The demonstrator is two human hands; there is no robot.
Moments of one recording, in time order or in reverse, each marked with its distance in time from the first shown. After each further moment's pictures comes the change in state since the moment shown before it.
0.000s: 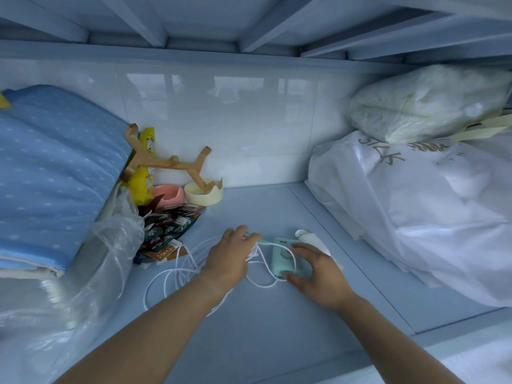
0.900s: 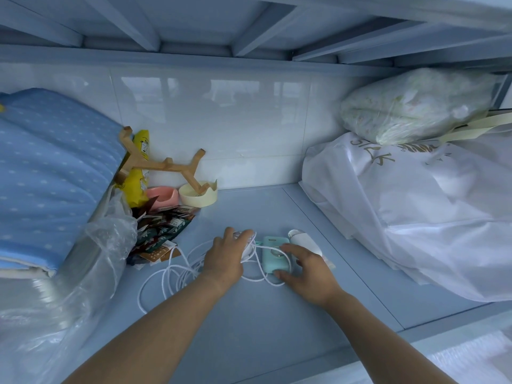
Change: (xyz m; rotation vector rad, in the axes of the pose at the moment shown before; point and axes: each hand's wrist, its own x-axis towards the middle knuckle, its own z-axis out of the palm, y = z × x) left_hand 0.001 0.010 0.009 -0.076 0.005 -0.157; right_hand 0.002 0.007 0.008 0.111 0.019 0.060
